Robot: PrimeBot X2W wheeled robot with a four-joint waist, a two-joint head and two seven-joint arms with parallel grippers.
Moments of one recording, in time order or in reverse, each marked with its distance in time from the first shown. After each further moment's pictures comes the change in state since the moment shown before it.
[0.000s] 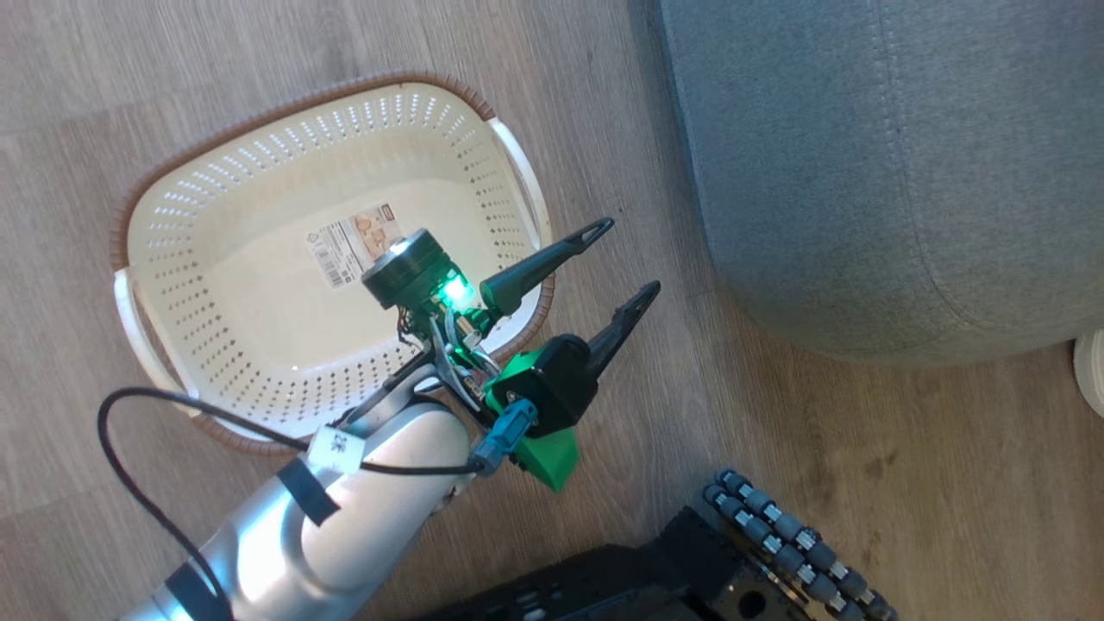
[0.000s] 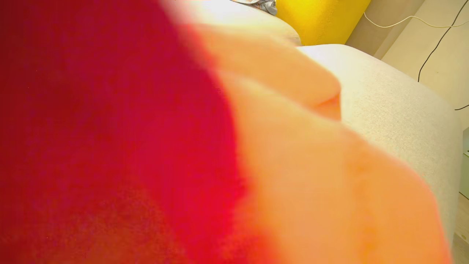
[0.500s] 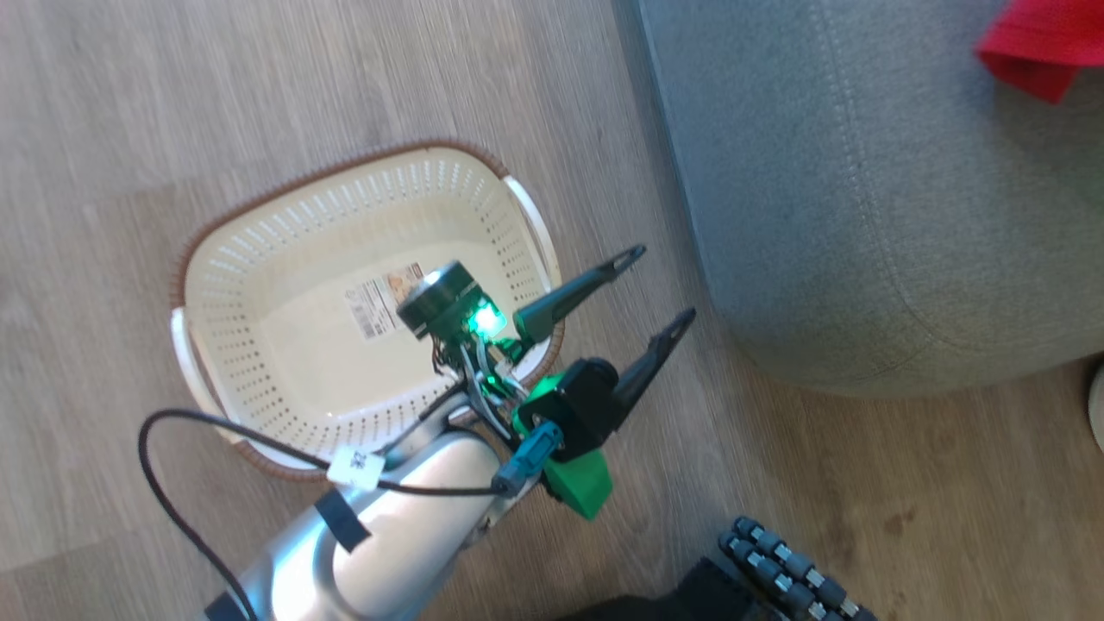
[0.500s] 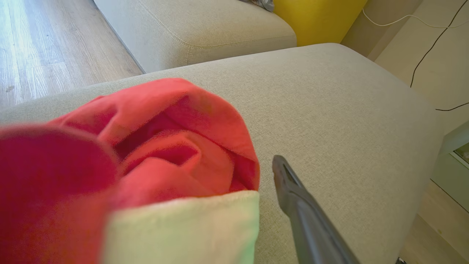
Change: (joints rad) left arm 0.053 -0.061 0.009 -0.008 -0.035 0.007 0.000; right arm -0.046 -0.067 0.062 0.035 -0.060 0.000 0.195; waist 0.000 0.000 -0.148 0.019
